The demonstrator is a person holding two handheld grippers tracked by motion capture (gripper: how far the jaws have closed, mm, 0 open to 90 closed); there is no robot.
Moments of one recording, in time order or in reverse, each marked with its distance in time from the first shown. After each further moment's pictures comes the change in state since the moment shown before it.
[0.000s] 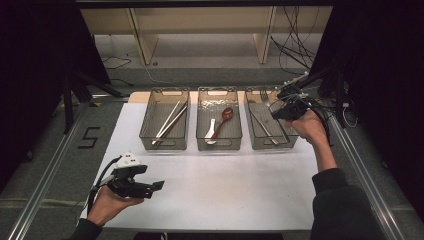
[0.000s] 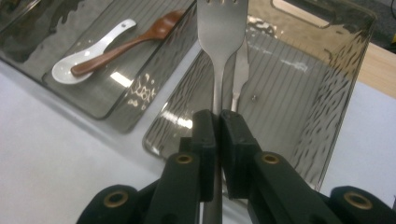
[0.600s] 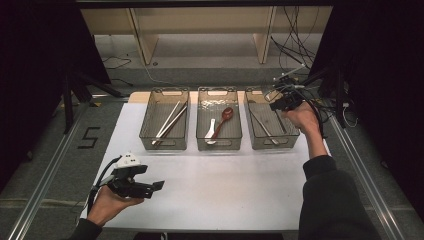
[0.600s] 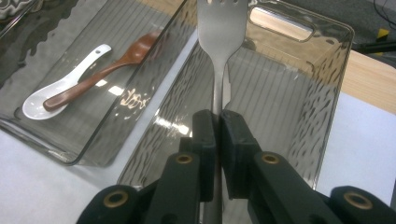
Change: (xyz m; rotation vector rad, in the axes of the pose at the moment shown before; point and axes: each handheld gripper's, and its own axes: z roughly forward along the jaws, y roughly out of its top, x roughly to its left) left arm 0.000 0.000 0.000 -0.001 -0.004 0.000; right arm -0.015 0.022 0.018 -0.009 -0.039 0.060
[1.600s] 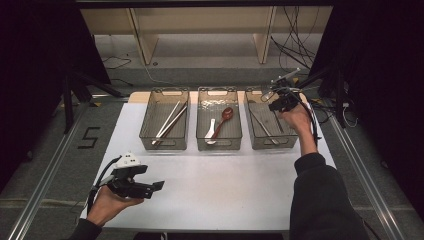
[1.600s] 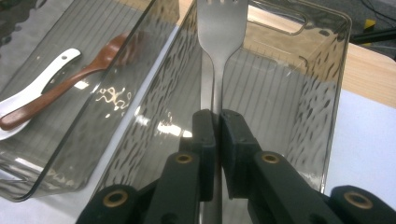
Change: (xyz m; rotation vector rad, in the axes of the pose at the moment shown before) left arm -0.001 0.000 0.000 -0.004 -0.004 0.001; right arm -0.007 -0.002 0.031 -0.001 -0.049 0.053
